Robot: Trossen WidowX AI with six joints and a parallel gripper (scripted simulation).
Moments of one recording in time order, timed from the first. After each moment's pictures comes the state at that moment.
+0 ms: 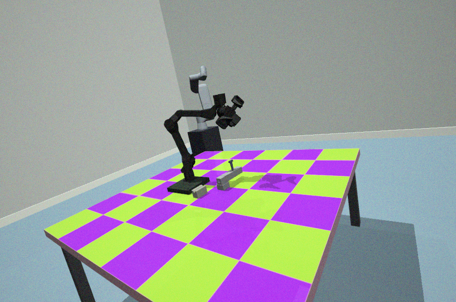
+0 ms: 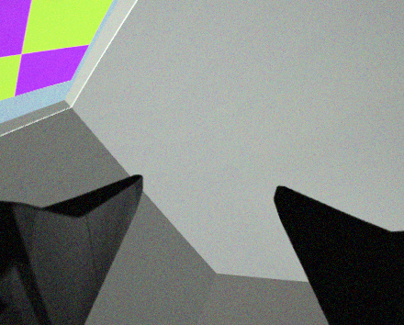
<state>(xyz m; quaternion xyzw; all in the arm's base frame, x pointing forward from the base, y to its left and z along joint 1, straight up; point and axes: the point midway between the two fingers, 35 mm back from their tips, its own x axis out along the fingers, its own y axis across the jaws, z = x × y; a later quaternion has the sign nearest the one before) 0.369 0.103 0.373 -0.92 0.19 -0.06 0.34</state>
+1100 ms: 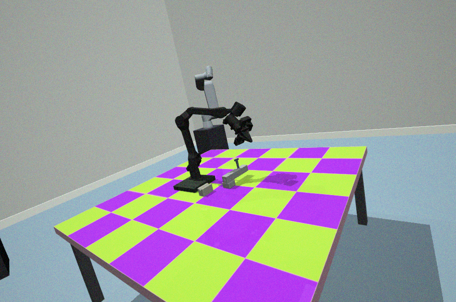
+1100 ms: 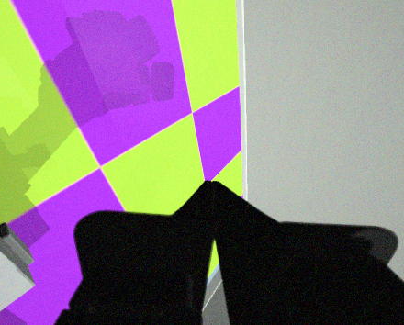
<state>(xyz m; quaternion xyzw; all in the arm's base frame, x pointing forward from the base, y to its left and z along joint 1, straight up) 0.373 0.124 0.227 -0.62 0.30 0.17 0.71</state>
